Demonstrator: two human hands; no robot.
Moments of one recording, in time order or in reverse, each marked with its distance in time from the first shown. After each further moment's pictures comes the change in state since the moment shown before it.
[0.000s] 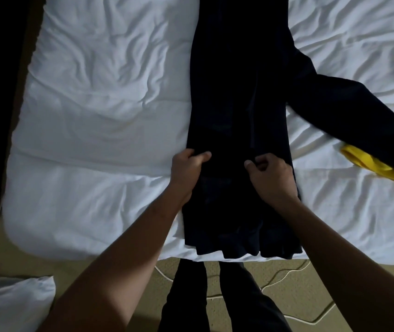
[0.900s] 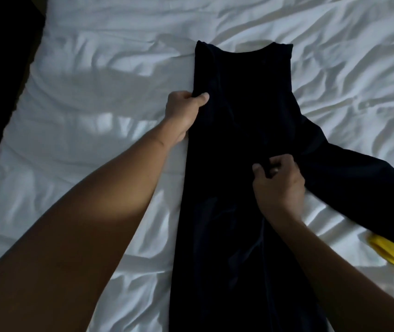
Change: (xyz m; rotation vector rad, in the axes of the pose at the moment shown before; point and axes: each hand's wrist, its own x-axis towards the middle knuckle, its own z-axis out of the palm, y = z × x) left_hand 0.216 0.211 0.072 0.271 0.035 0.321; right_hand 0.146 -0.079 -0.007 0.132 0.345 -0.012
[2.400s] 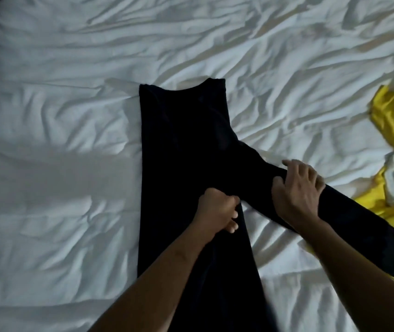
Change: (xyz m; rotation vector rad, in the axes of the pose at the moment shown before) left_hand -0.161 -0.009 0.134 0.120 -0.429 -0.396; right_hand 0.092 0.077 -0.102 -0.305 -0.044 -0.050
